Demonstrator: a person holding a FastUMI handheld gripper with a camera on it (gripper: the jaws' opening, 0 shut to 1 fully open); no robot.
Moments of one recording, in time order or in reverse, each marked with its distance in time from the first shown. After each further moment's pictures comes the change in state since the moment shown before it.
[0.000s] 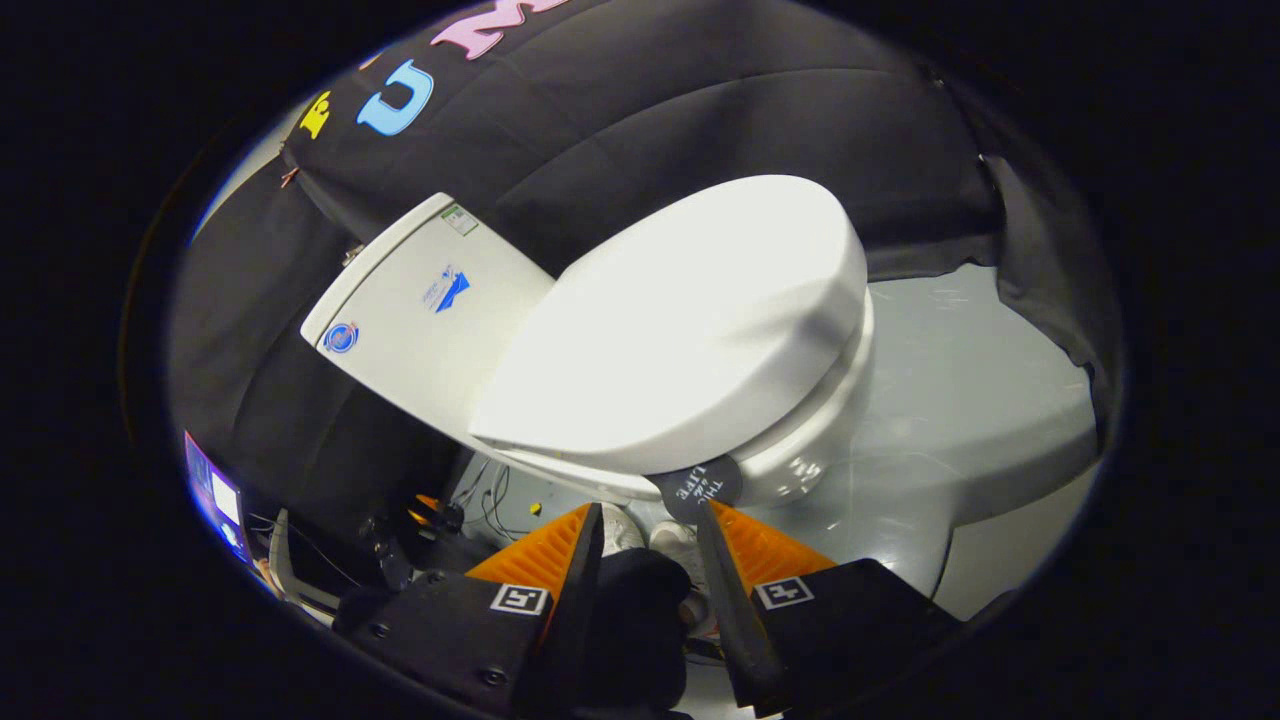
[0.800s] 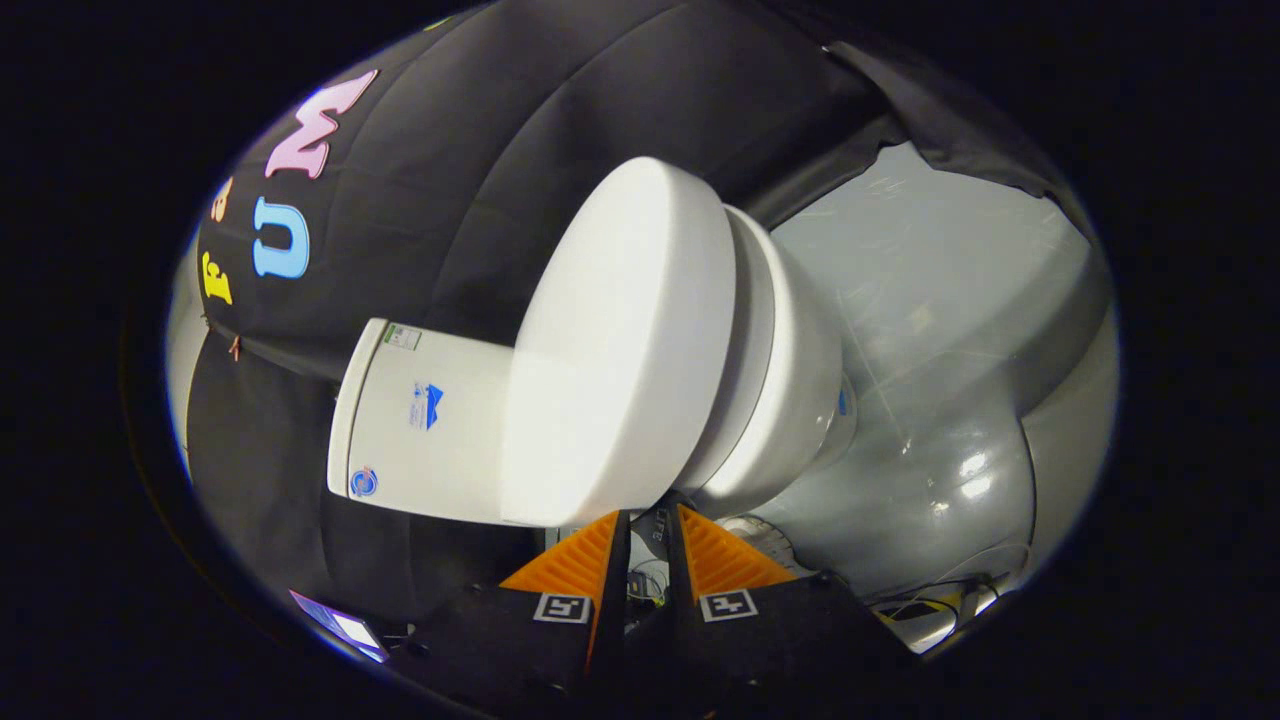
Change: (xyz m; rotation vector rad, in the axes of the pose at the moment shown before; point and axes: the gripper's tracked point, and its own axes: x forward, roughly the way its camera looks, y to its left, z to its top) arm 0.012 -0.034 0.012 0.382 0.036 0.015
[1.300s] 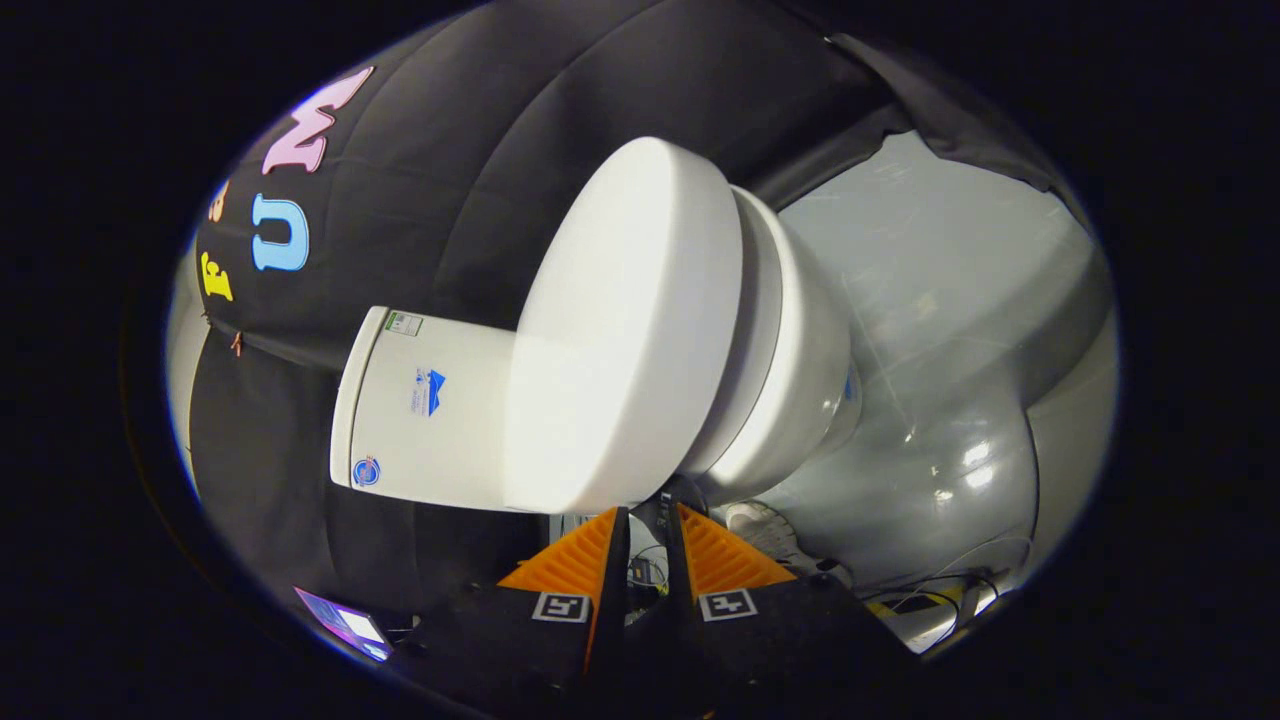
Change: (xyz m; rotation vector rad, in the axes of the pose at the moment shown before) arm 0.005 0.007 -0.005 0.052 0.046 0.028
